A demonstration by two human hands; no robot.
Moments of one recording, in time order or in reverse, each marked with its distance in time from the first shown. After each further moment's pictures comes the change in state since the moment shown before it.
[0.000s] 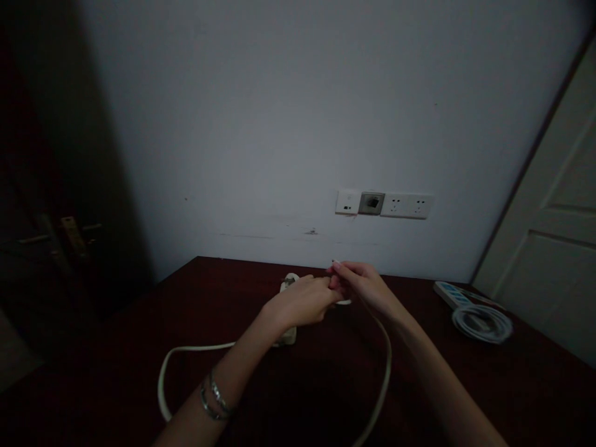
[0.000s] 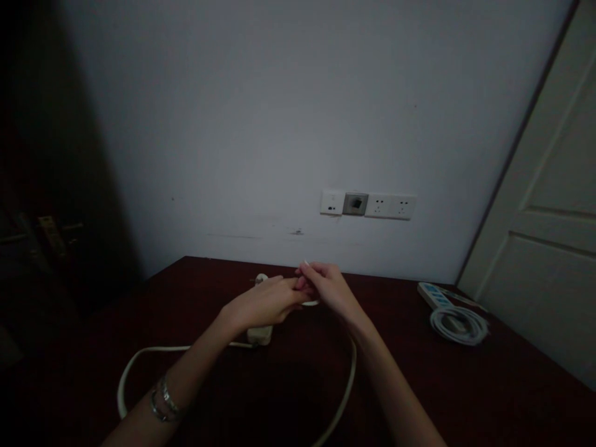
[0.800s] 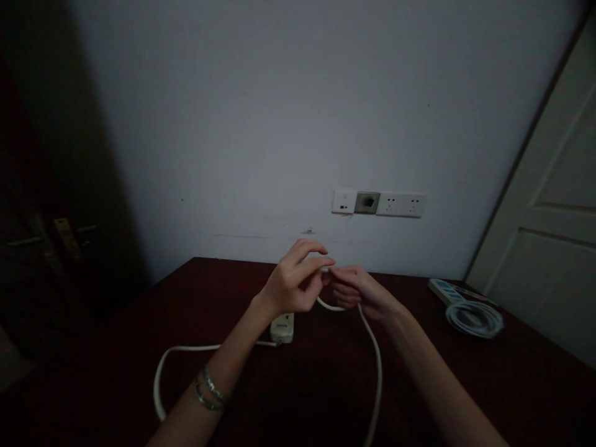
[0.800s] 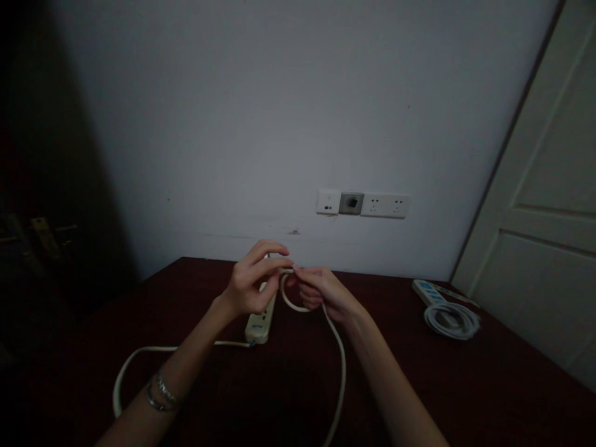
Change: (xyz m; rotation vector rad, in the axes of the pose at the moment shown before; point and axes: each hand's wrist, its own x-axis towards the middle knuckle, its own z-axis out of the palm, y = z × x) left_hand -0.005 -0.013 -0.011 -0.219 0.932 0.191; right_hand -0.009 0.001 -0.004 0.279 -0.386 0.098
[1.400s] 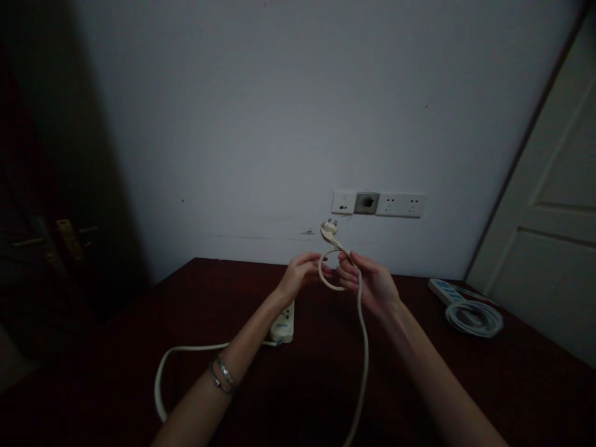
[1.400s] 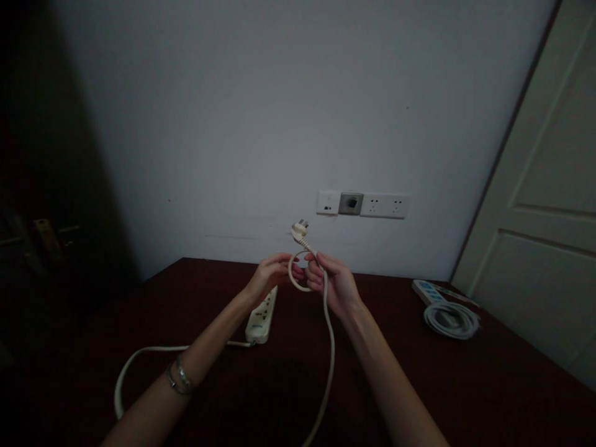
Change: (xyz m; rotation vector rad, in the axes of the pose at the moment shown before) left_hand -0.024 -0.027 0.049 -1.070 0.041 -1.178; right_hand -0.001 -0.010 0.000 0.299 0.212 -0.278
